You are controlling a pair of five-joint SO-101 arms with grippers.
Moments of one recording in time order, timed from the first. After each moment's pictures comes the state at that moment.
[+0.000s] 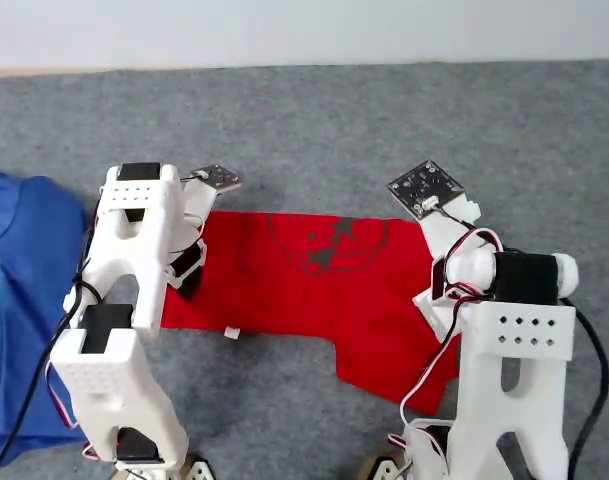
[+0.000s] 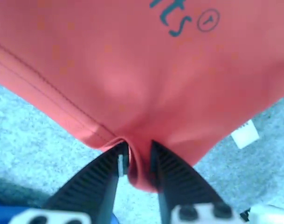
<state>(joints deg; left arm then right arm) -5.2 23.0 1.0 93.6 -31.0 0.7 -36.8 20.4 100.5 34.7</state>
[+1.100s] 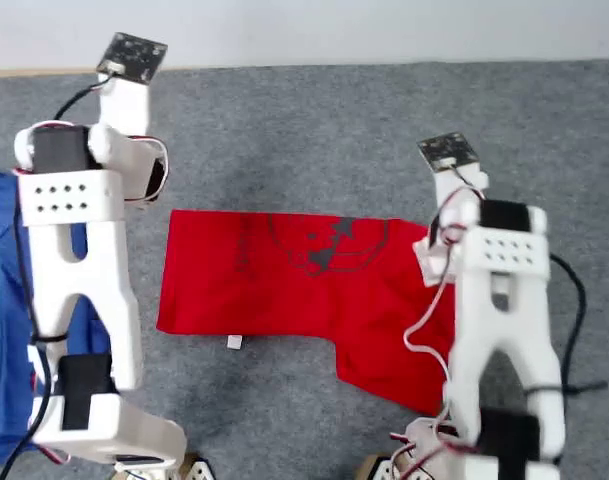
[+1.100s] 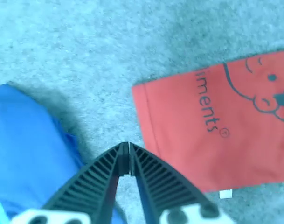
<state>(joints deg) -7.9 2.9 -21.8 98.8 -10.3 3.1 -12.0 20.7 76.2 20.9</state>
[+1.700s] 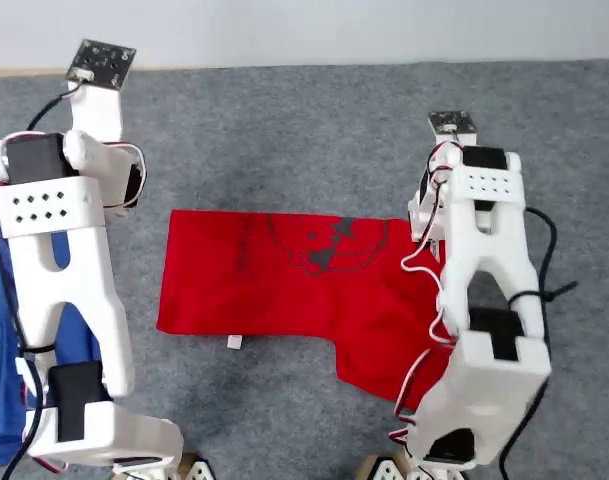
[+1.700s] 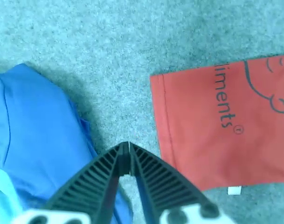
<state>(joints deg) -12.2 0.9 -18.7 98.9 -10.3 3.0 20.3 -7.8 79.8 7.5</state>
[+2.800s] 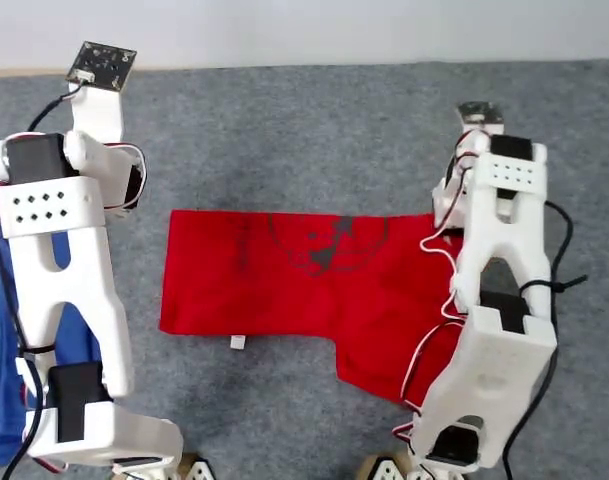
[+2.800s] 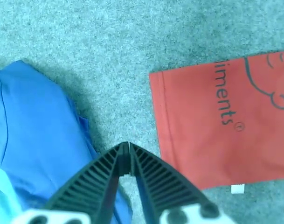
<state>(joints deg) -12.2 0.9 -18.4 99.1 -10.3 8.6 28.9 -21.5 82.1 10.8</state>
